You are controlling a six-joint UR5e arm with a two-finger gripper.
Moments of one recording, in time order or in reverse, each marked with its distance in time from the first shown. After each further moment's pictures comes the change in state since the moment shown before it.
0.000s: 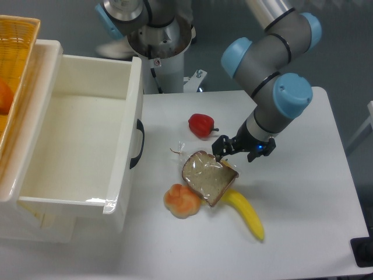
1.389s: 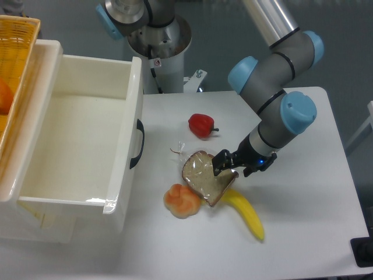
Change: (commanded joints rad) arm -0.021 -0.060 0.005 0.035 -0.052 0.012
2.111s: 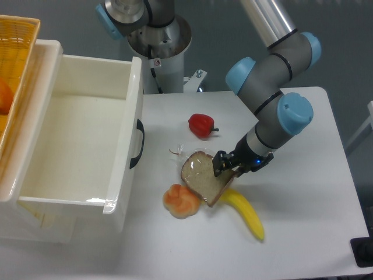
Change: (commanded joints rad) arm 0.000 0.008 -0.011 -0.003 0.002 -0.002
